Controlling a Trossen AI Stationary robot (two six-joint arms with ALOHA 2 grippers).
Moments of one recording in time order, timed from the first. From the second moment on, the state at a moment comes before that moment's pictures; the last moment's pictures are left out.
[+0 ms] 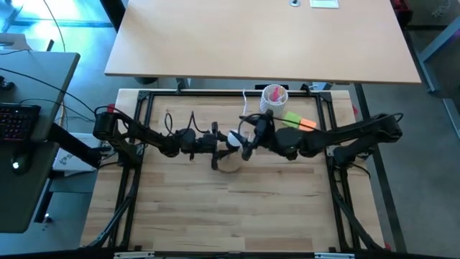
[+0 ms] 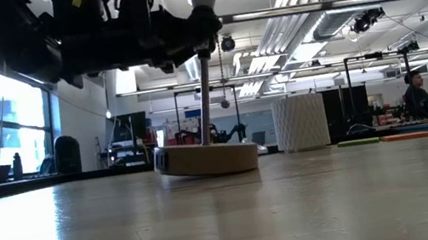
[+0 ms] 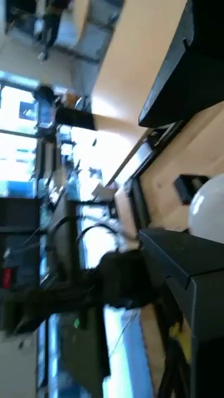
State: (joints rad) left arm 0.03 1.70 0.59 1.16 0.02 0.06; right arm 0.18 1.44 1.12 0.25 0.67 0.00
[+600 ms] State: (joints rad) left arm 0.08 1.70 0.58 1.15 0.71 0.00; right arm 0.25 1.37 1.12 0.08 0.09 -0.13
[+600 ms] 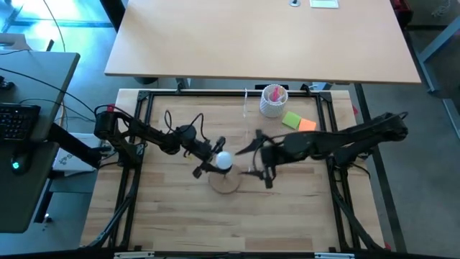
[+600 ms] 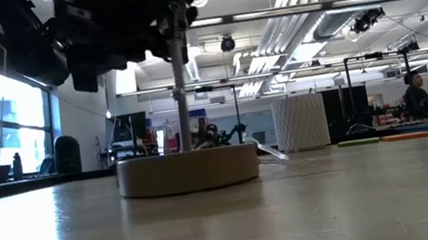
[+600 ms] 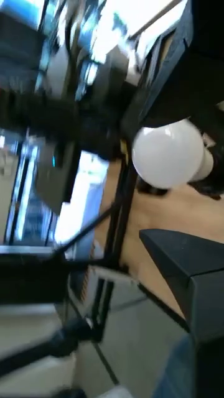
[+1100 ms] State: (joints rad) left arm 0.08 1.70 0.59 1.15 0.82 -0.02; right arm 0.16 1.52 1.12 0.30 -0.08 -0.05
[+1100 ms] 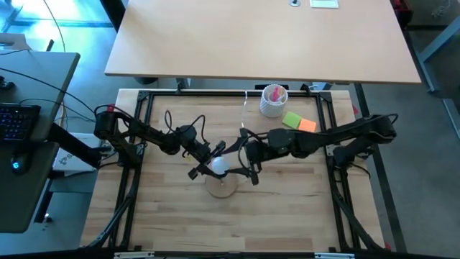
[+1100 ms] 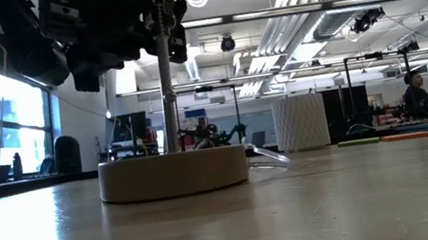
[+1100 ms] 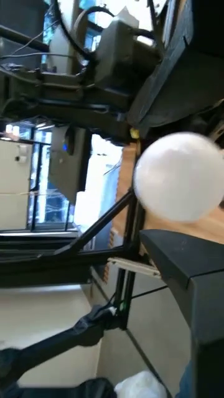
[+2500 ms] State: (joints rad) left arm 0.07 1.70 0.58 1.15 0.56 0.04; right arm 0.25 1.60 1.12 0.35 0.38 -0.06
